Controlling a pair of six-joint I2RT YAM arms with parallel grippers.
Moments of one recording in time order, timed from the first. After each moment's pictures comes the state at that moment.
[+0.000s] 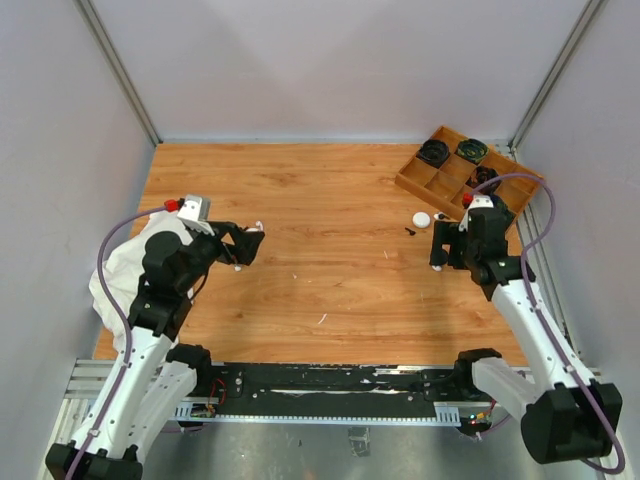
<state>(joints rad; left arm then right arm) -0.21 0.61 0.60 -0.10 0.25 -0.28 0.14 0.92 0.75 -0.54 0.11 0.13</state>
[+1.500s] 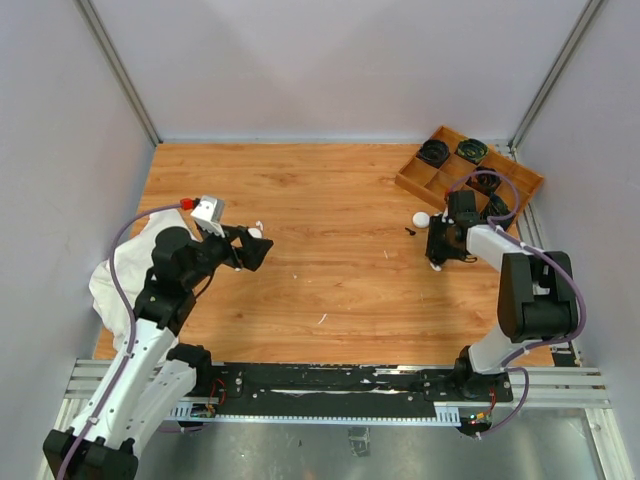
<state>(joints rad) -0.25 0.66 0.60 -0.14 0.30 -0.23 0.05 1.60 0.87 -0.33 0.04 0.18</state>
